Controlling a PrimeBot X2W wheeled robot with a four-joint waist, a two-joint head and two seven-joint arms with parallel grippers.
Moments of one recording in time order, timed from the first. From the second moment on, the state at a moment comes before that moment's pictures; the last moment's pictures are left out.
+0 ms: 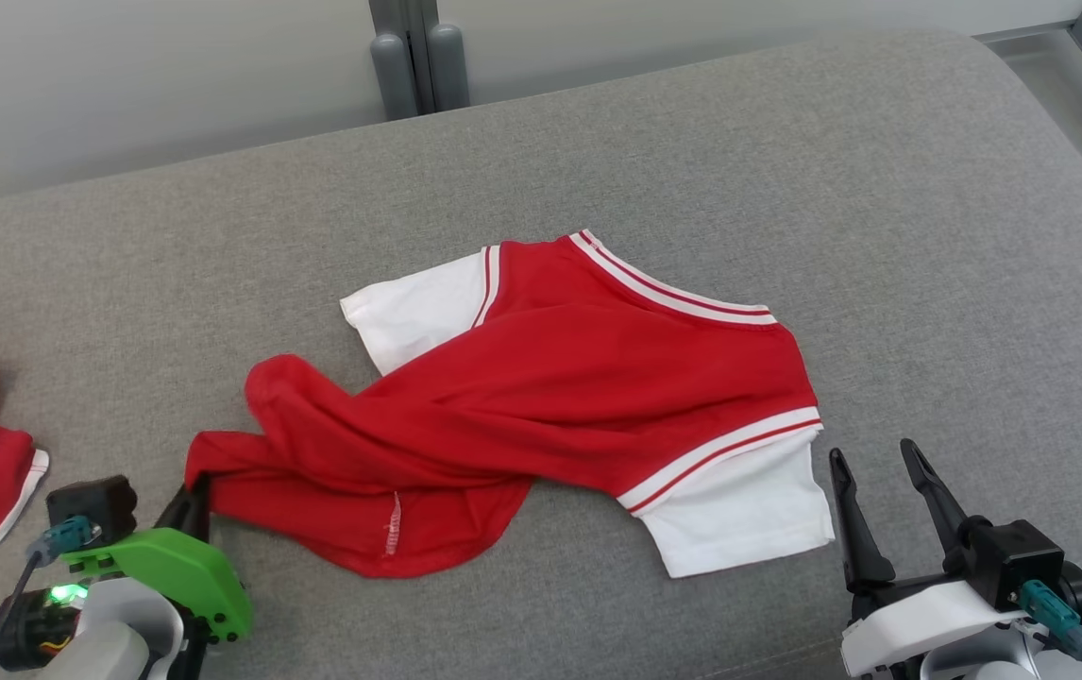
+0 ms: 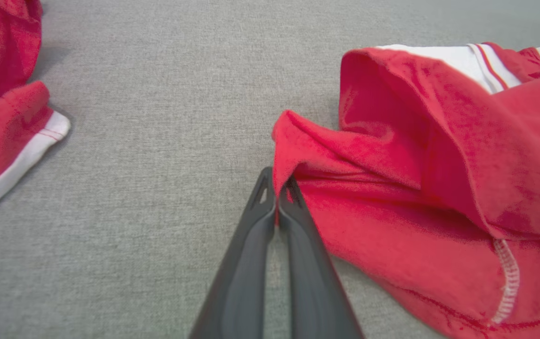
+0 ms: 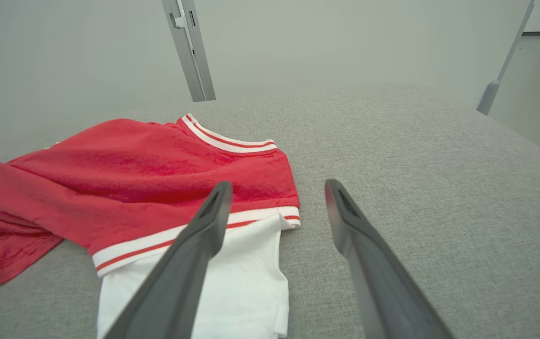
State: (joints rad) left arm -0.32 0.51 -0.68 0.48 -0.99 0.20 -0.16; right arm 0.05 -0.05 0.02 0.15 0.11 0.13 -0.26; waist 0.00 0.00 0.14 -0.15
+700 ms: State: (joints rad) left arm -0.30 0.60 -0.56 0.32 -1.05 0.32 -0.16; right arm 0.05 -0.05 0.02 0.15 0.12 0.13 -0.26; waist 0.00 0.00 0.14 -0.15
